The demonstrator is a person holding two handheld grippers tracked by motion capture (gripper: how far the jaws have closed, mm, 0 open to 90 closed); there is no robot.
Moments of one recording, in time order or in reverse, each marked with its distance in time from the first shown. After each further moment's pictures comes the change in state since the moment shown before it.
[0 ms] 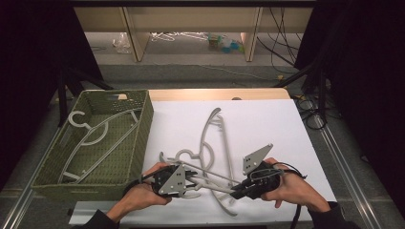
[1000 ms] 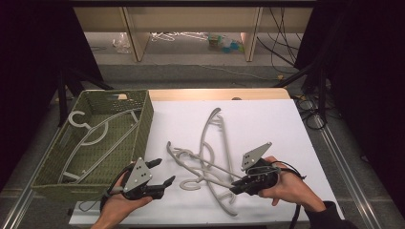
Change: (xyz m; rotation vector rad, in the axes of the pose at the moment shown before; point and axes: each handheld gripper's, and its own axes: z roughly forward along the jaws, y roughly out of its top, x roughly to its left) left arm -0.006 -0.037 -0.054 -0.094 0.322 -0.455; right arm -0.006 0.000 0.003 0.015 -0.085 0.061
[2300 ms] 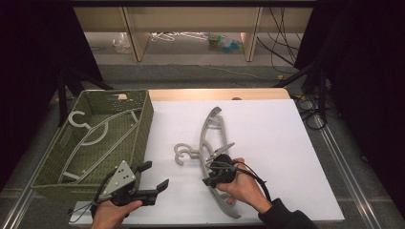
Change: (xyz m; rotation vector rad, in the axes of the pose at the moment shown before) left arm -0.001 -0.010 -0.031 -0.135 -0.011 -0.222; right arm -0.006 0.045 0.084 0.010 -0.223 0.295
